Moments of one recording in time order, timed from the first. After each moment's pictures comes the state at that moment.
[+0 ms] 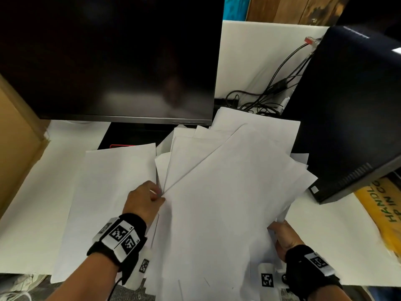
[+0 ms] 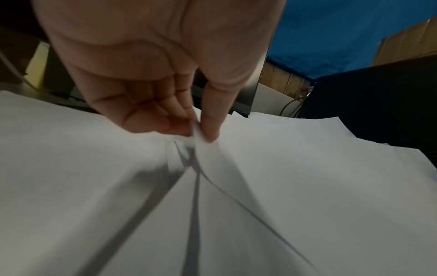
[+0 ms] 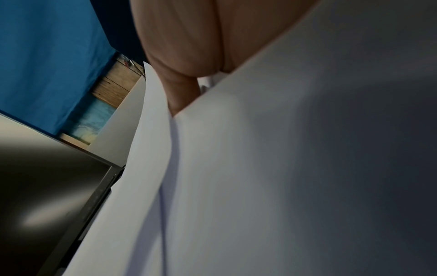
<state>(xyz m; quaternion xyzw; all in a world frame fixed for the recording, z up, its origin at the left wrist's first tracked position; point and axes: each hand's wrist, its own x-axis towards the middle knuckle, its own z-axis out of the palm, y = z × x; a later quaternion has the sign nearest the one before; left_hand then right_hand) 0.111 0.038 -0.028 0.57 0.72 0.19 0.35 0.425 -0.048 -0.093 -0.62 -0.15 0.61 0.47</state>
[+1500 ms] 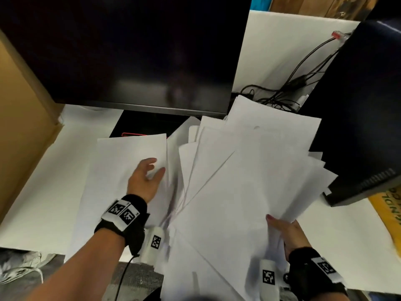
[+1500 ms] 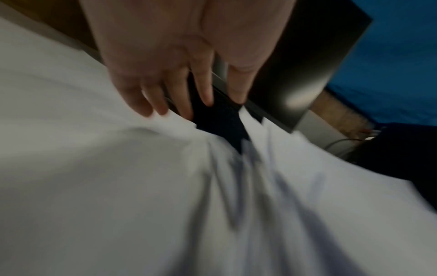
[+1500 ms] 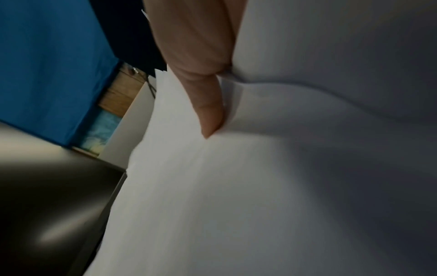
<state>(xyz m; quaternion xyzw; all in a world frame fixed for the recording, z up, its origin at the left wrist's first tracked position) 0.090 0.061 -0.046 0.46 0.71 0.36 0.38 0.411 -0.052 -0.081 -0.68 -0.14 0.52 0.49</state>
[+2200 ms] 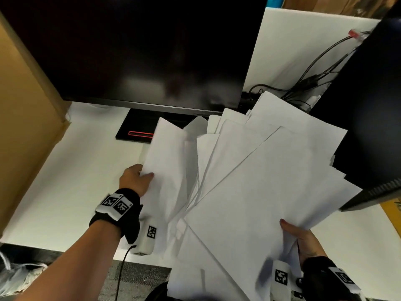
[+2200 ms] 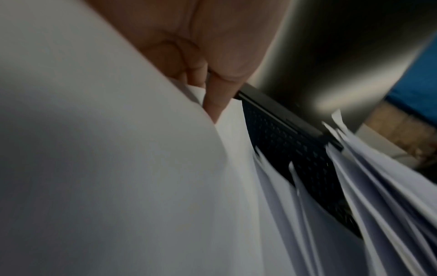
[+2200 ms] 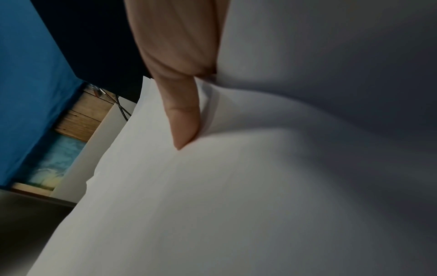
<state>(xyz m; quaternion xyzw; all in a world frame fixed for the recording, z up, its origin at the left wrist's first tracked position) 0.053 0.075 -0.048 0.46 0.78 0.25 0.34 0.424 -0.055 -0.087 -0.60 -0.08 0.62 0.50</state>
